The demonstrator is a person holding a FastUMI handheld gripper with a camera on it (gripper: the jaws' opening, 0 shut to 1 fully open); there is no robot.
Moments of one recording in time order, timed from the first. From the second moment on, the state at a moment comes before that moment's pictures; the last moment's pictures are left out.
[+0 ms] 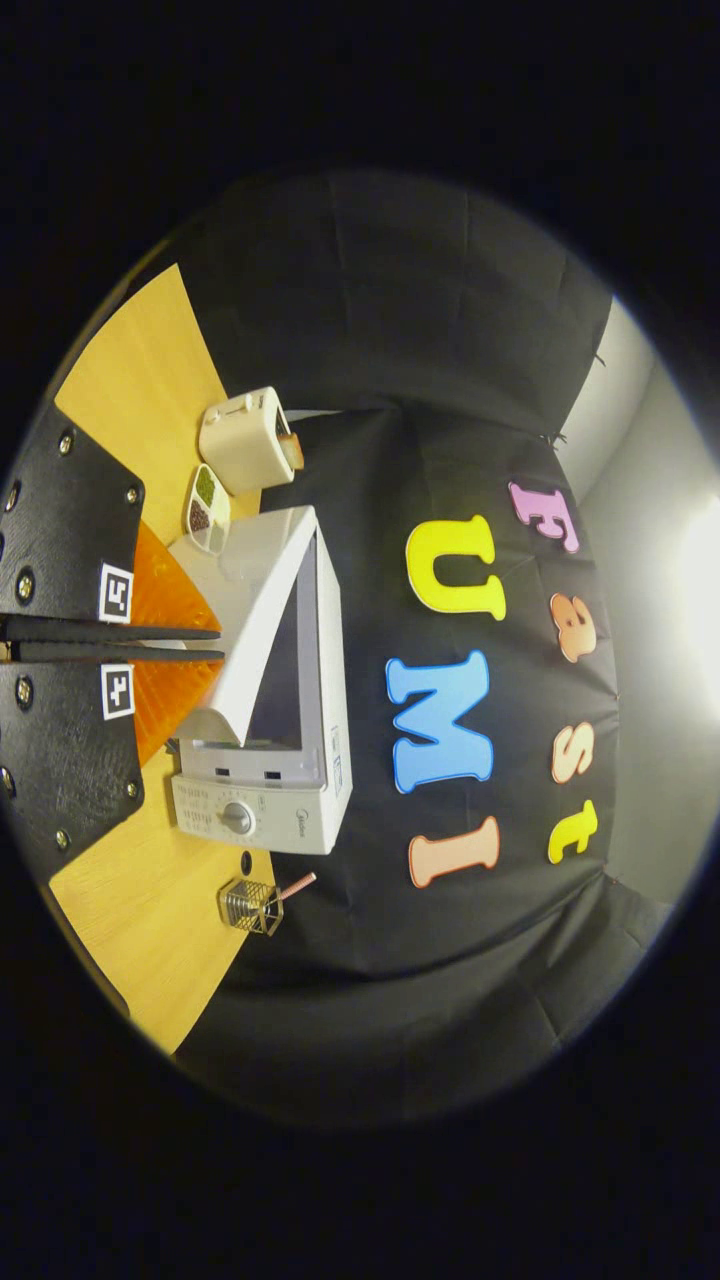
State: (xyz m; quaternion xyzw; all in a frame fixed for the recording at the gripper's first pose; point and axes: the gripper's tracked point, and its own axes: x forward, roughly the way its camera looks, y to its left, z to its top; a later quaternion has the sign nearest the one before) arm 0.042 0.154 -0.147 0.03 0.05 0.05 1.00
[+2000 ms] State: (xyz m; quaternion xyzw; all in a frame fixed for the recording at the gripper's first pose) arm 0.185 0.079 -0.144 0.02 0.05 0.02 1.00
